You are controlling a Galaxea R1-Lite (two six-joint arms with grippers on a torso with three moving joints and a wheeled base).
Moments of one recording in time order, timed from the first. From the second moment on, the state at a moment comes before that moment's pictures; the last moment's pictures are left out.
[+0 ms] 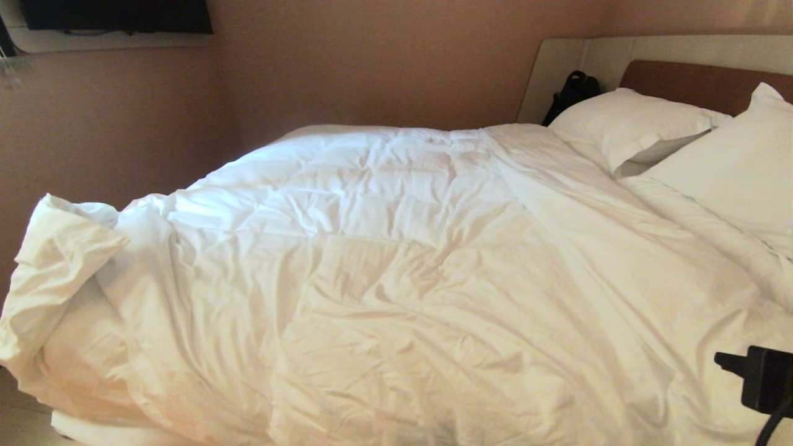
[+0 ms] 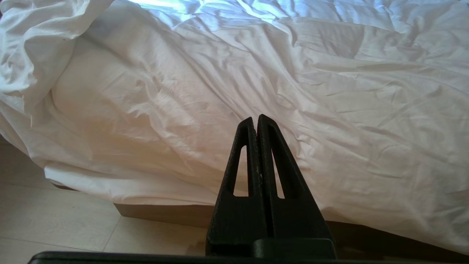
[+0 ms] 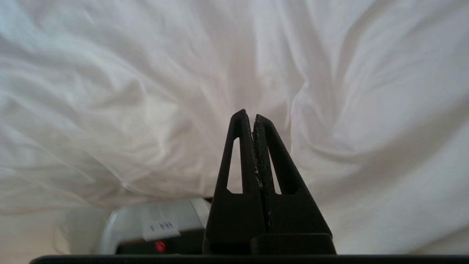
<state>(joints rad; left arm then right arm) 0.00 0.00 0.00 0.00 0.00 -0.03 0.36 1.03 -0.62 0.22 -0.36 0.45</state>
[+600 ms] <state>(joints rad) 0.00 0.00 0.00 0.00 0.00 -0.03 0.34 0.71 -0.63 0.26 -0.60 0.38</state>
